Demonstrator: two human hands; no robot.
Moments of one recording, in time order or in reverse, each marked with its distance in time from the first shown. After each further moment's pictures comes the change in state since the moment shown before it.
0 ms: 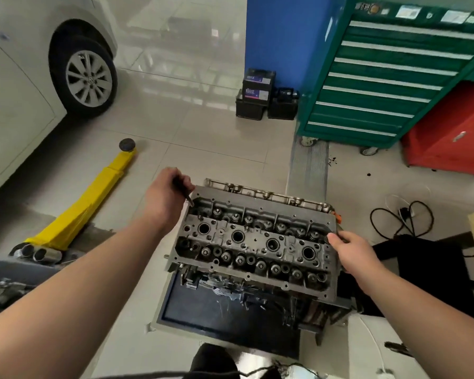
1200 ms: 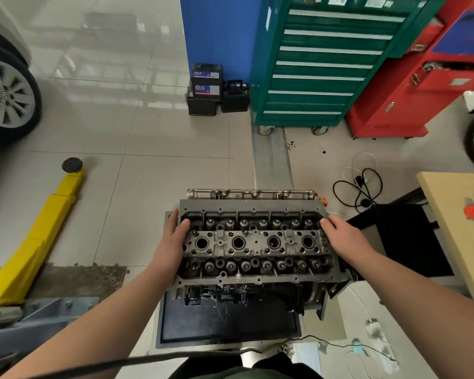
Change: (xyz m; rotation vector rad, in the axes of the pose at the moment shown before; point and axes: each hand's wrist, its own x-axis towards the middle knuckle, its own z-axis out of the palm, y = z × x) left_hand 0.013 -0.068 -0.056 0.551 -0.206 -0.275; right_hand -0.020 -0.005 0.013 -0.281 0.089 0.026
